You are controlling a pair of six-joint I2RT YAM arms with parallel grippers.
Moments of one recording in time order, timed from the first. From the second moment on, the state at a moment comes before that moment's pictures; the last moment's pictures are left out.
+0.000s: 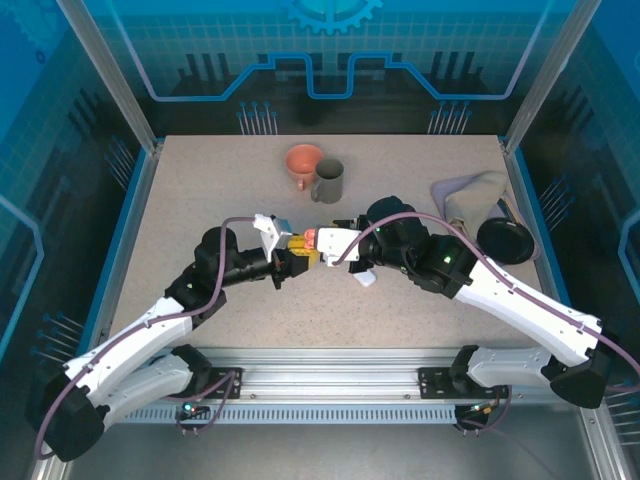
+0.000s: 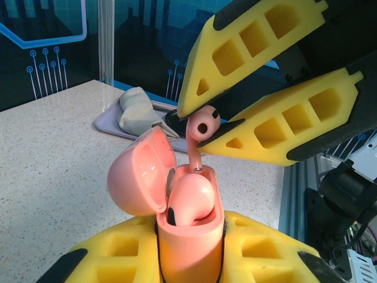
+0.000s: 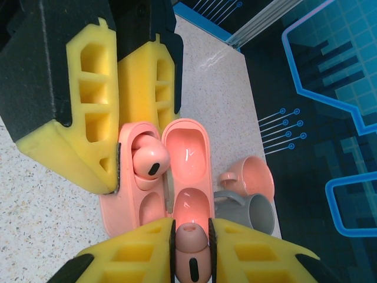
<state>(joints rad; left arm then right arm) -0.58 0.91 0.61 0.18 0.55 -0.11 0.92 1.17 1.21 -0.56 0.04 -0.82</state>
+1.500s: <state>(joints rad) -0.58 0.90 0.58 0.21 0.56 -0.11 0.89 1.20 1.25 -0.62 -0.11 -0.76</state>
